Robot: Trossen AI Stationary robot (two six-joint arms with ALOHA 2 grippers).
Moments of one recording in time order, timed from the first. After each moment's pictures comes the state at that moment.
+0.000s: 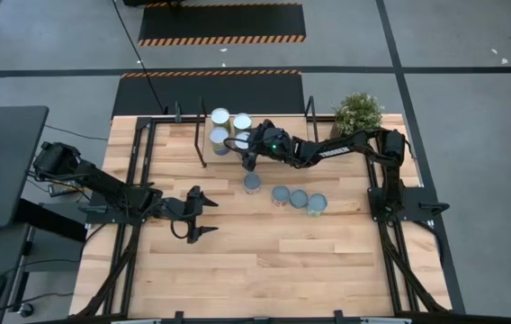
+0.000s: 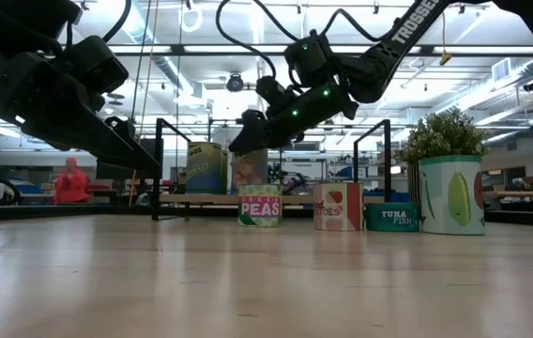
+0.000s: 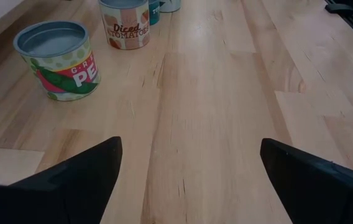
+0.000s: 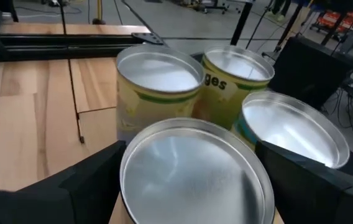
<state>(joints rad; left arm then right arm) -0.32 1.21 0.23 0.48 -0.30 -0.25 -0.29 1.94 1.13 0.51 0.24 -0.12</state>
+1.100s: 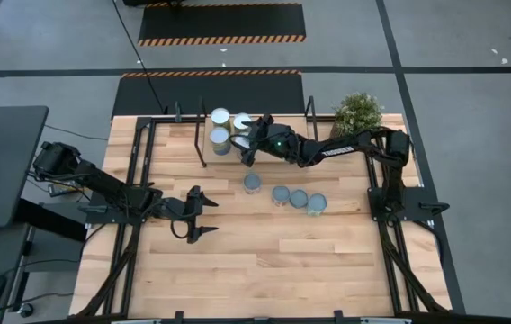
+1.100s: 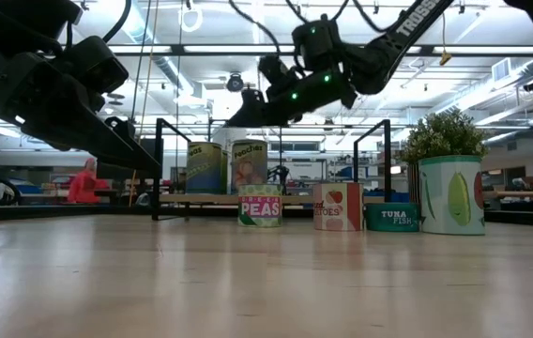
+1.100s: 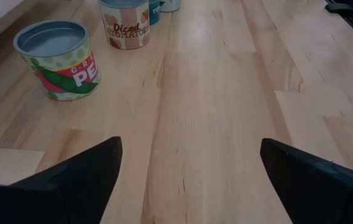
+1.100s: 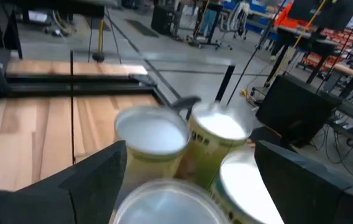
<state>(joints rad) -0.32 1.21 0.23 0.48 -0.30 -0.25 -0.29 1.90 1.13 0.61 0.24 -0.20</state>
